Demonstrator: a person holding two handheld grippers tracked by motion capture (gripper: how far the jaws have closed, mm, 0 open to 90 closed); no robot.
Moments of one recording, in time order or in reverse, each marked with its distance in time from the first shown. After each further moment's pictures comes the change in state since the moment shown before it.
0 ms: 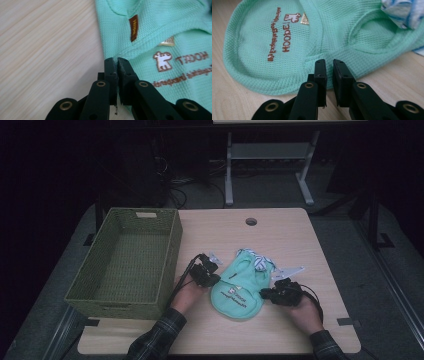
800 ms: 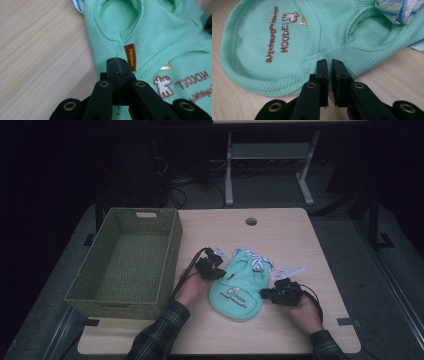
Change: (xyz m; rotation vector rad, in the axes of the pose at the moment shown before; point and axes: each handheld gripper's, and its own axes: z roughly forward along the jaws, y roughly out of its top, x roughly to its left) left arm 0.010 0.023 0.019 -0.019 -0.080 0.034; right arm 0.000 0.001 0.001 0.000 0.001 -0.004
